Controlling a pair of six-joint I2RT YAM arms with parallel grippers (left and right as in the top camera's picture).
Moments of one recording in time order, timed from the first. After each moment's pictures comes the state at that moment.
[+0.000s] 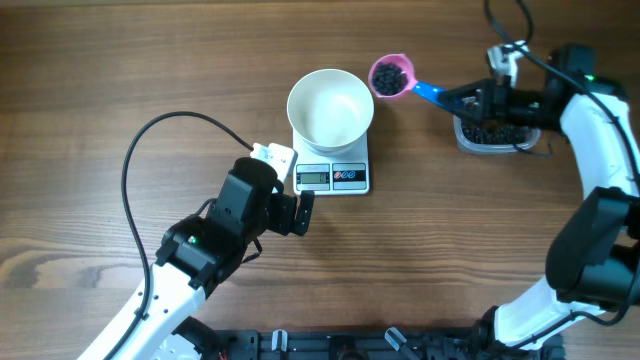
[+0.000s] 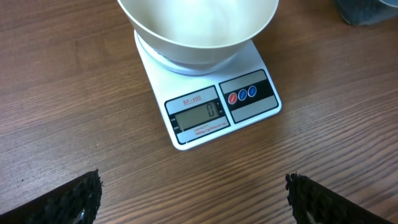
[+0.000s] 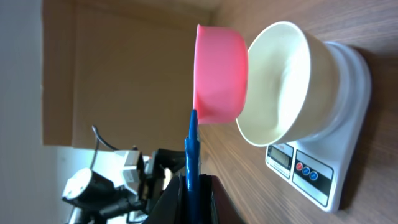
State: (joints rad) left arm -0.56 1.04 0.75 -0.53 -0.04 -0.20; right arm -0.21 1.84 1.41 -0.95 -1.37 -0.05
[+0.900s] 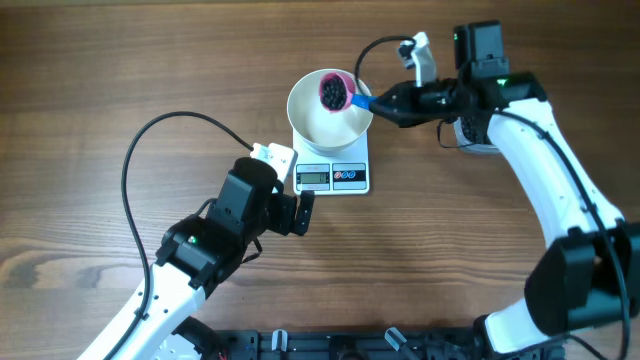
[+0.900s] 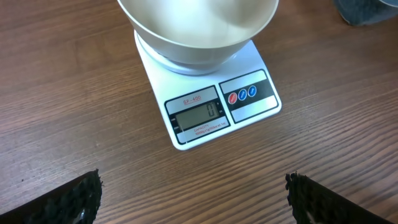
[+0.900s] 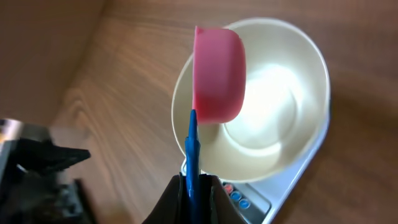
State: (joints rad) left arm -0.56 1.04 0.75 -0.53 -0.04 -0.20; right arm 0.19 1.71 1.41 -0.68 -0.76 -0.03
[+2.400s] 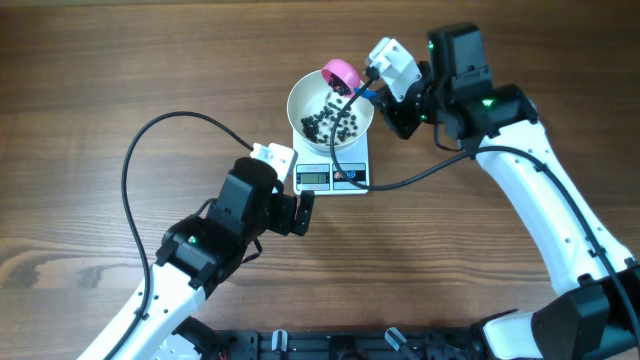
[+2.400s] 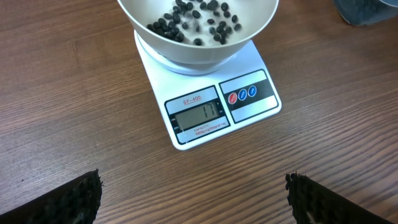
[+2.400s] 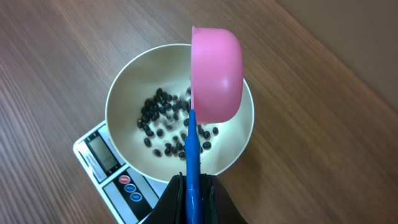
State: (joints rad) left arm -0.56 1.04 0.75 -0.53 -0.04 -0.20; right arm 0.33 1.59 1.41 -0.67 -0.33 -0.50
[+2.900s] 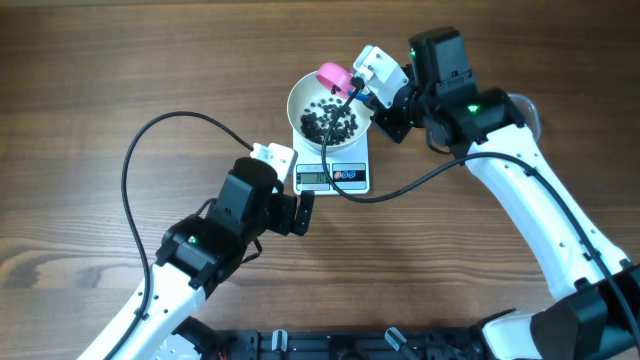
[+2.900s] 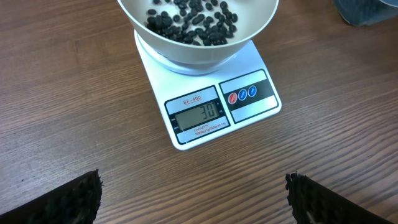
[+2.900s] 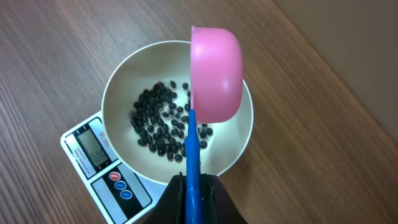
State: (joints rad) left arm -0.56 1.04 0.75 -0.53 -0.04 -0.20; right arm 0.38 1.59 1.41 -0.66 -0.24 -0.55
